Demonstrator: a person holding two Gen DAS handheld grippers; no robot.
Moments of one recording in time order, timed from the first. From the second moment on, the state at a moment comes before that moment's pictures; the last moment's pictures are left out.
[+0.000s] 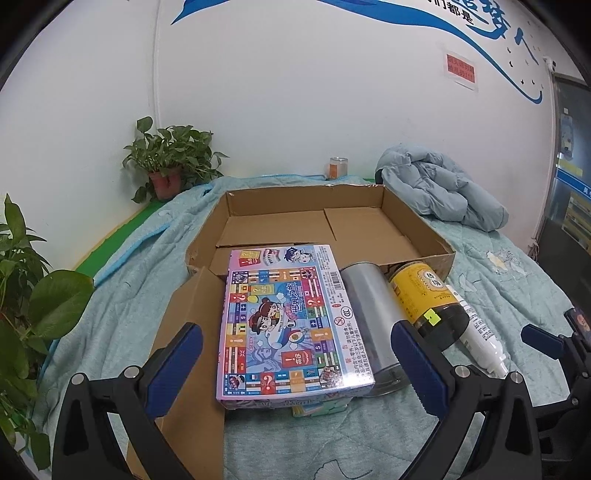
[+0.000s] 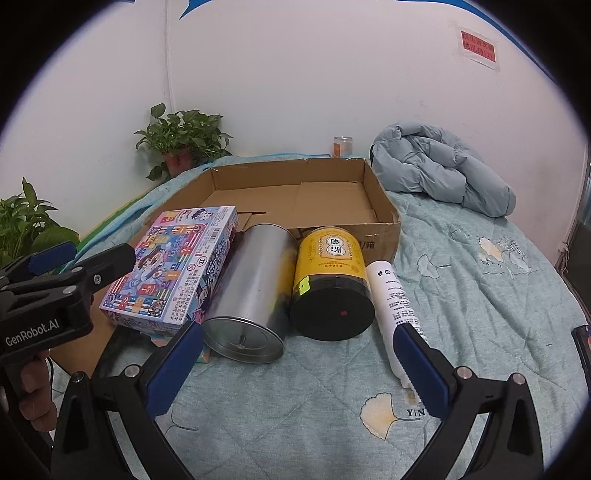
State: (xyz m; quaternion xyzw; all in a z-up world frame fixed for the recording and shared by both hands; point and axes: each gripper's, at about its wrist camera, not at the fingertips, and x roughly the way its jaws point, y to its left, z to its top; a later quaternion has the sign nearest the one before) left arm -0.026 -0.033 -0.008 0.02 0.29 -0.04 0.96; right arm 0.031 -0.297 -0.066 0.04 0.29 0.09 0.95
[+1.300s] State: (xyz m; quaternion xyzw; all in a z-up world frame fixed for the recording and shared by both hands) left arm -0.001 0.168 -0.079 -0.15 0.43 -0.04 0.89; right arm 0.009 -0.152 -0.066 -0.04 0.31 0.34 0.89
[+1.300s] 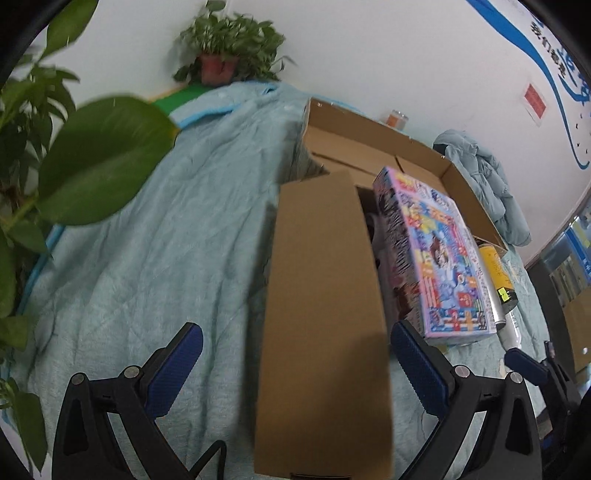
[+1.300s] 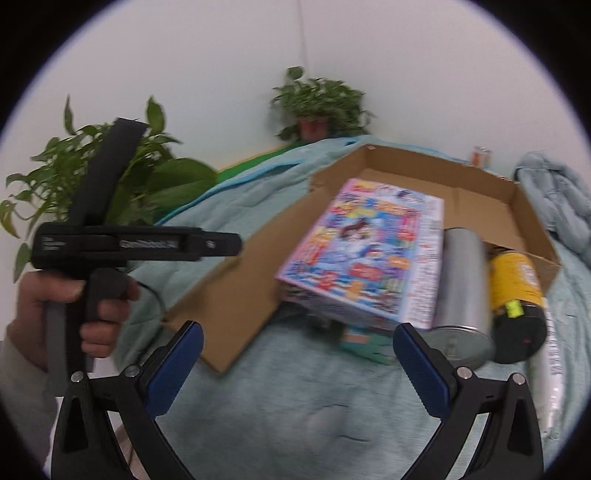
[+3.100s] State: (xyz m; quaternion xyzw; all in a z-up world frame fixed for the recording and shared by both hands) left arm -0.052 0.147 -0.062 -0.18 0.44 -0.12 0.87; right arm 0.023 -0.078 -0.082 0.02 0.42 0.42 0.81
